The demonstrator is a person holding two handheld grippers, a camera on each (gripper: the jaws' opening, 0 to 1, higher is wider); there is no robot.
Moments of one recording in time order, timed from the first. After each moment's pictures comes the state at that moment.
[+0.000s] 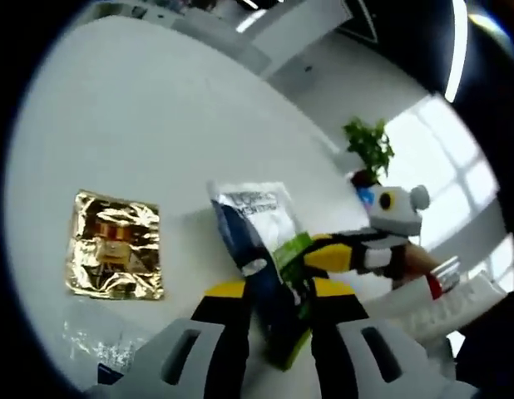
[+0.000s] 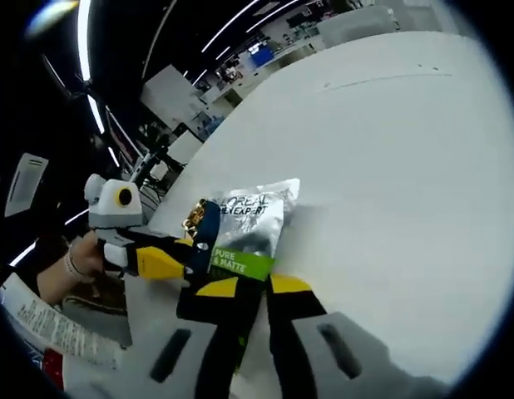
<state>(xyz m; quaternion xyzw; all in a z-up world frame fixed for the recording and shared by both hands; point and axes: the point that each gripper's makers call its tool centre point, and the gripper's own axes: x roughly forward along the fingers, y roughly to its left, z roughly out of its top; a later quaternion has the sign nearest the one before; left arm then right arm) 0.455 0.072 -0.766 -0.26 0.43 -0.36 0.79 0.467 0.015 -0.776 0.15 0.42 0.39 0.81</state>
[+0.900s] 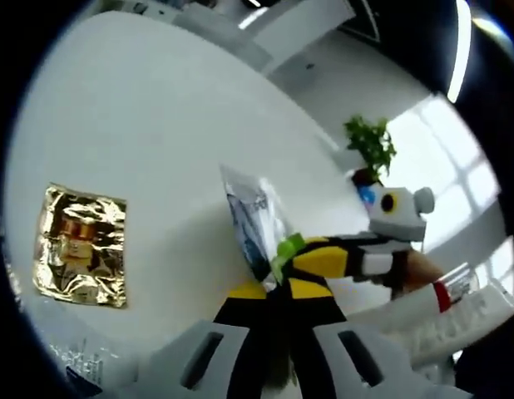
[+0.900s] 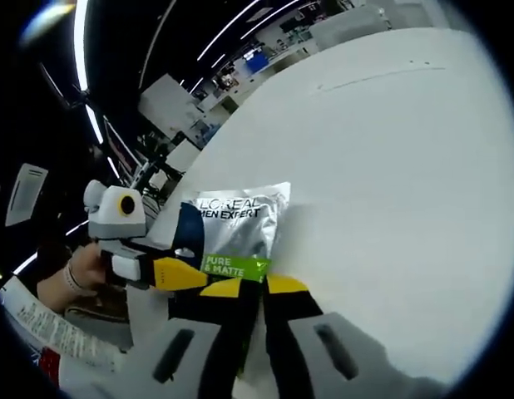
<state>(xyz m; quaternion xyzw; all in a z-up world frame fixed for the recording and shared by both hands) 0.467 0.056 -0.776 -0.26 0.43 -0.36 0.78 0.474 0.011 -0.780 0.18 0.41 0.38 0.81</state>
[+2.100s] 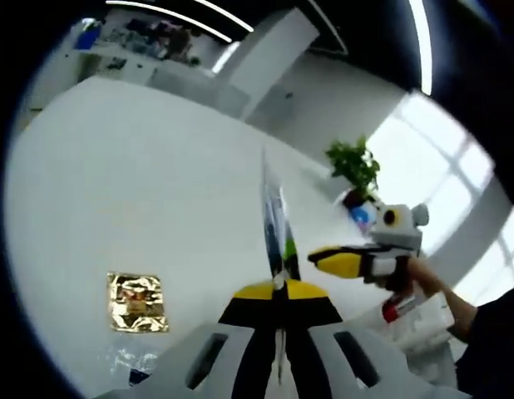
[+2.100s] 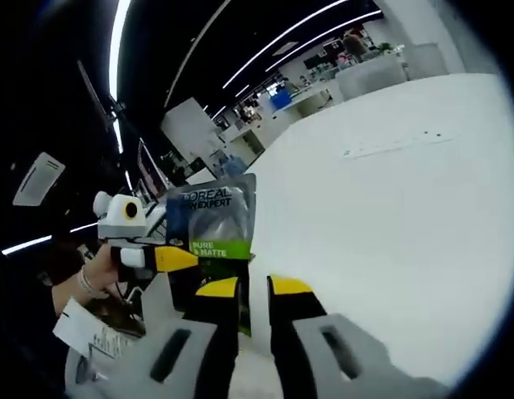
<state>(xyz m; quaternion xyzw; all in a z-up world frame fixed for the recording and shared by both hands) 0.460 0.087 -0.670 -0.21 0.32 -0.36 0.85 0.478 0.002 -0.688 0.18 0.30 0.40 0.85</state>
